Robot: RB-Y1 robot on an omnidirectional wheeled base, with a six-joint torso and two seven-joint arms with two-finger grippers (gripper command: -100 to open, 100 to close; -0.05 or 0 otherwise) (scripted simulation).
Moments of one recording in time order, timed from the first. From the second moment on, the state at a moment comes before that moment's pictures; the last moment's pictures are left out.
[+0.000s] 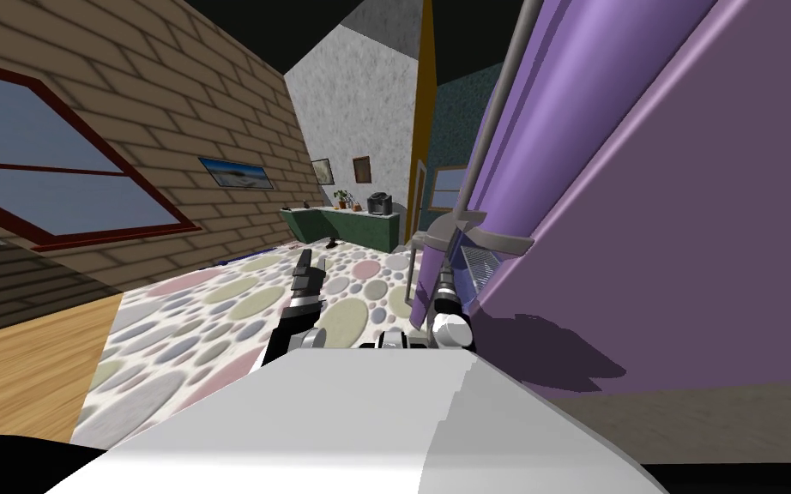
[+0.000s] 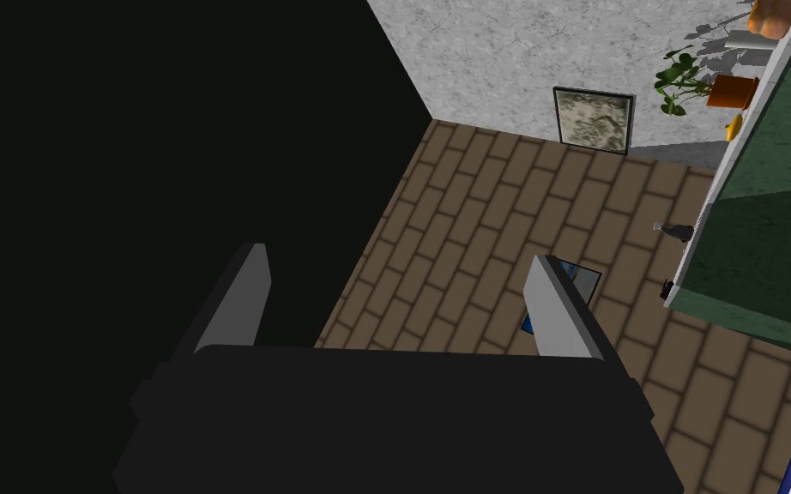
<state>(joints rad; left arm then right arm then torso) 0.50 0.01 0.02 -2.24 0.04 -0.42 -0.14 0.30 -0.17 0.35 -2.11 -1.64 -0.64 -1.25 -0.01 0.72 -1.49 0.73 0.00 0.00</state>
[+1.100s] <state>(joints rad) 0.50 0.01 0.02 -2.24 0.04 -0.42 -0.14 0.15 -0.21 0.22 -1.91 -1.68 -0.58 -1.24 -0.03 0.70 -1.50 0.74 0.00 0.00</state>
